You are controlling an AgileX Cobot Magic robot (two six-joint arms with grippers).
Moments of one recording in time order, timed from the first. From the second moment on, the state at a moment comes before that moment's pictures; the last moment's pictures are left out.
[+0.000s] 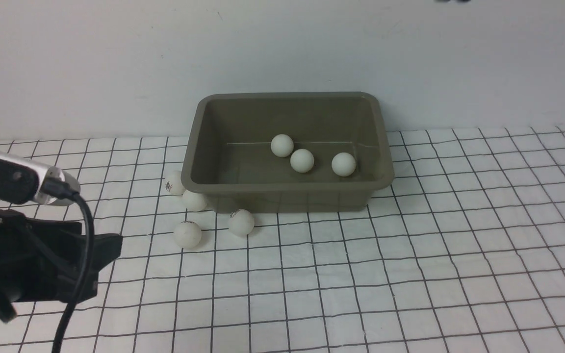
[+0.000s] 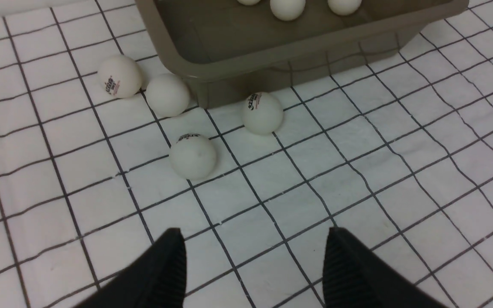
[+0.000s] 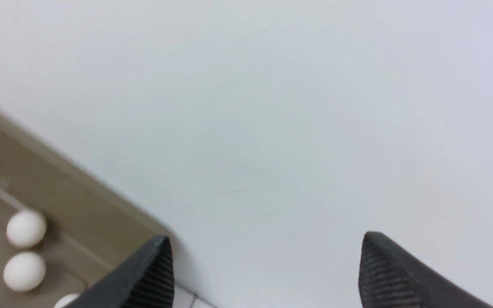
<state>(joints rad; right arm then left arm) 0.46 1.42 -1.63 -0.48 0.76 0.02 0.02 0.95 -0.58 -0.86 0.55 0.91</state>
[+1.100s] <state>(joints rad) 0.46 1.16 -1.63 -0.14 1.18 -0.20 0.02 1.76 -0.98 -0.93 0.57 1.08</state>
